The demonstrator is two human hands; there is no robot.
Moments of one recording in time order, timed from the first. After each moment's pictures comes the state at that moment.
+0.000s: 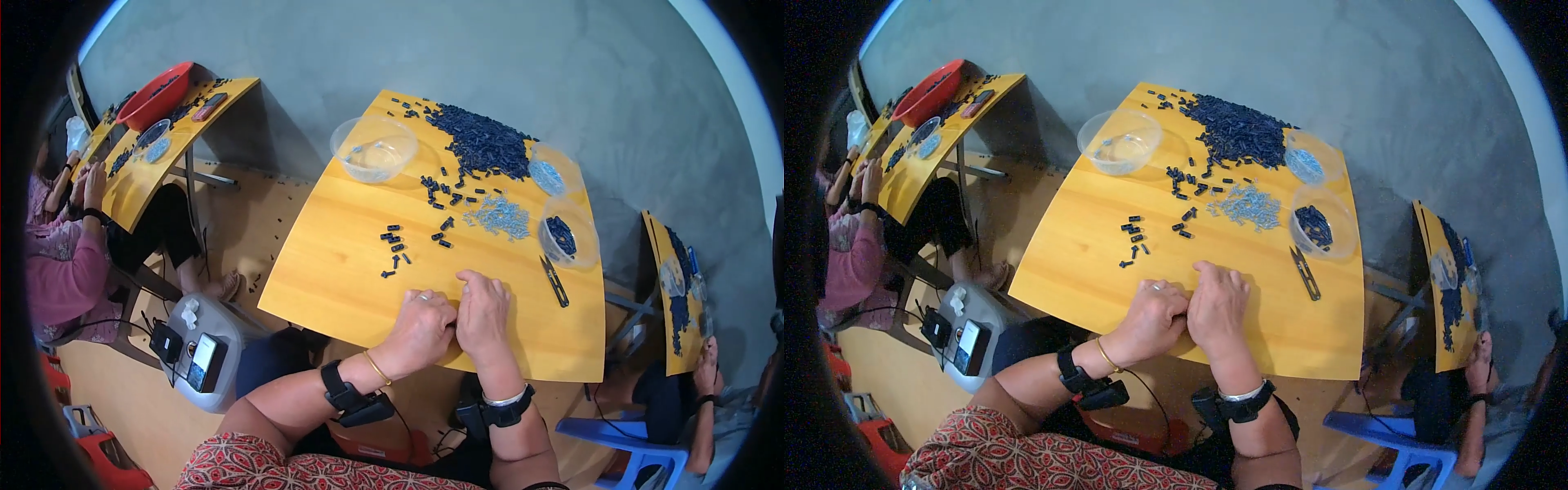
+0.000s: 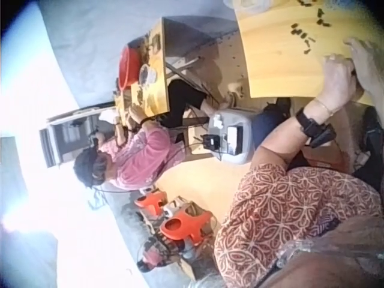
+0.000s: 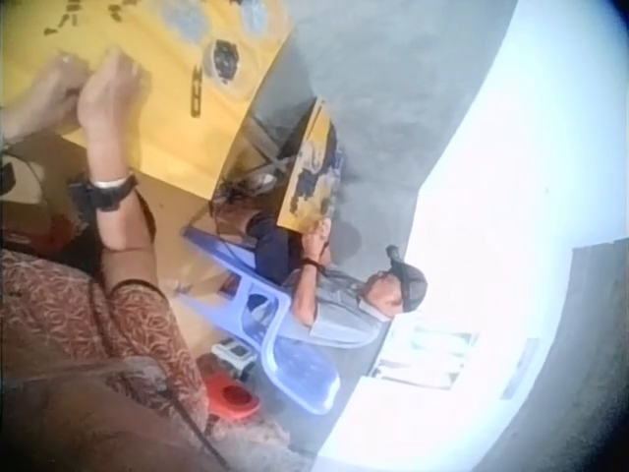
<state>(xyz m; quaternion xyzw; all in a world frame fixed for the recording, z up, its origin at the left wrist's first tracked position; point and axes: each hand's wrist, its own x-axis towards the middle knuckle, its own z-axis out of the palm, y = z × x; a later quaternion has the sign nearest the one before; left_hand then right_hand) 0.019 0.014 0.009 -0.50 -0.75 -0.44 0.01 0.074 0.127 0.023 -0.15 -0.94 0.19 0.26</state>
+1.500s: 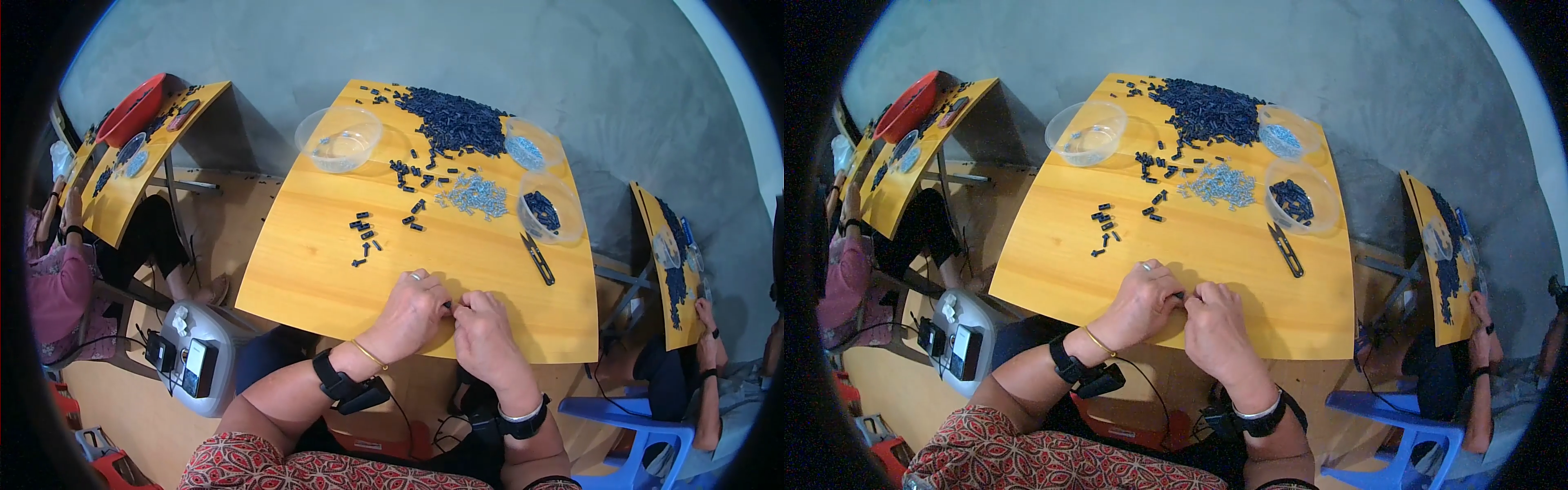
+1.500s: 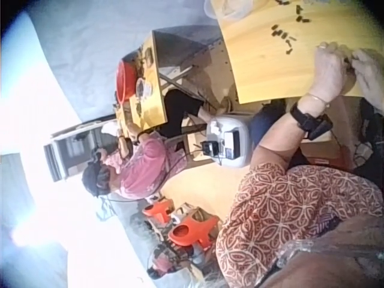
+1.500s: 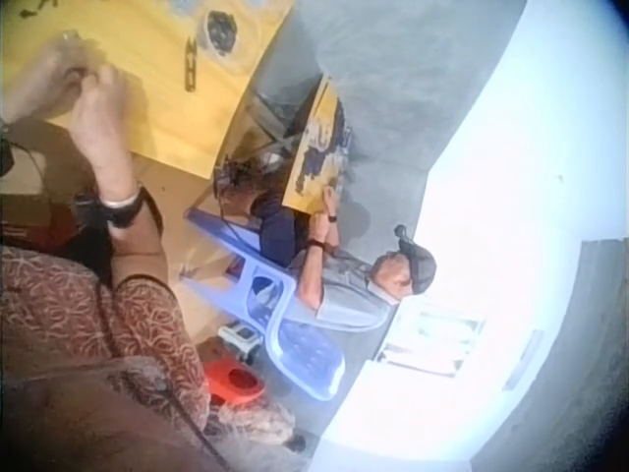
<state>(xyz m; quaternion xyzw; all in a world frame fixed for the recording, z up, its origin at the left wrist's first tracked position) 0.021 0.037 0.009 -0.54 -0.72 -0.44 0.05 0.133 0.137 0.045 -0.05 -0.96 0.21 0.16</state>
